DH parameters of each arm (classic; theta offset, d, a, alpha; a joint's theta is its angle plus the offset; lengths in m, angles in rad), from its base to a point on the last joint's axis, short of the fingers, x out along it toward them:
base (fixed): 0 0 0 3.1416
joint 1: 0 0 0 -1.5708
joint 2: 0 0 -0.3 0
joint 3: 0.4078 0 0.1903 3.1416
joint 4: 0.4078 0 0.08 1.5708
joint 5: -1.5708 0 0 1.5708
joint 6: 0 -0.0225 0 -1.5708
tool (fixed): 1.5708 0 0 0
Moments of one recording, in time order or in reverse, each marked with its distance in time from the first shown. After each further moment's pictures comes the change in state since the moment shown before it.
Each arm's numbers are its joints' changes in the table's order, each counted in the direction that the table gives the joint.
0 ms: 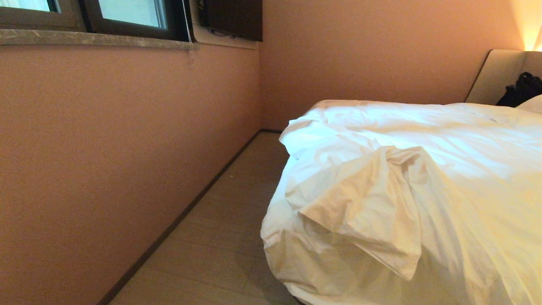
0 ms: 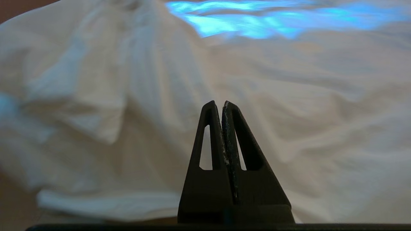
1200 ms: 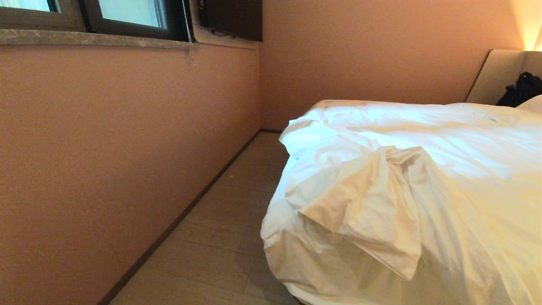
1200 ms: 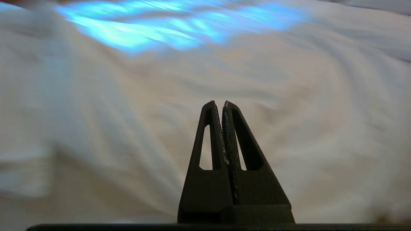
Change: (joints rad) left arm 0.000 0.000 0.000 0.000 0.000 0.000; right arm -0.140 -0.274 0.115 -0.139 -0.496 0.054
